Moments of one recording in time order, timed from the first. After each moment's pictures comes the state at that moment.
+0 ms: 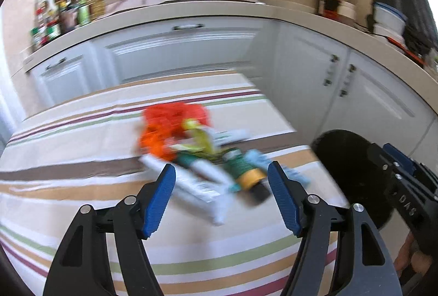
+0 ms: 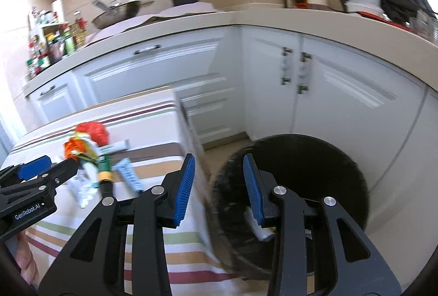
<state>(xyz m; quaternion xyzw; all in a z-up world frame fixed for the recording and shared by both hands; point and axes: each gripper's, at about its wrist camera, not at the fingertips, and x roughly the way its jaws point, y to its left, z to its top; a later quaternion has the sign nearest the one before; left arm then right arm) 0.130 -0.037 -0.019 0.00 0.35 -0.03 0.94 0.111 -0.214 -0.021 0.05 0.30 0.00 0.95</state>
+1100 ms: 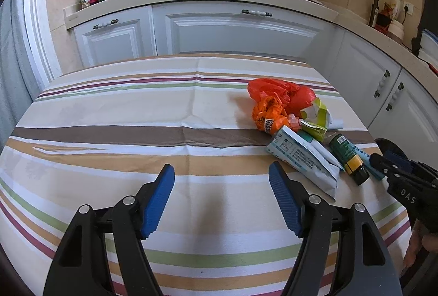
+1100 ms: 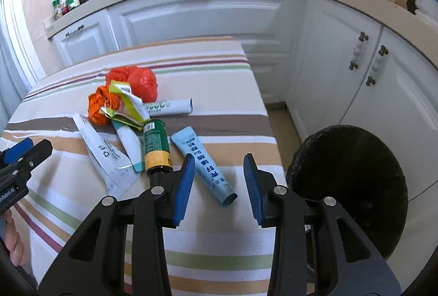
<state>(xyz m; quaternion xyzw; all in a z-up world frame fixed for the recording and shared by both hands) 0.122 0.064 -0.041 -0.05 0.38 0.05 0.92 0.163 -0.131 -0.049 -0.02 0.41 0.09 0.91</state>
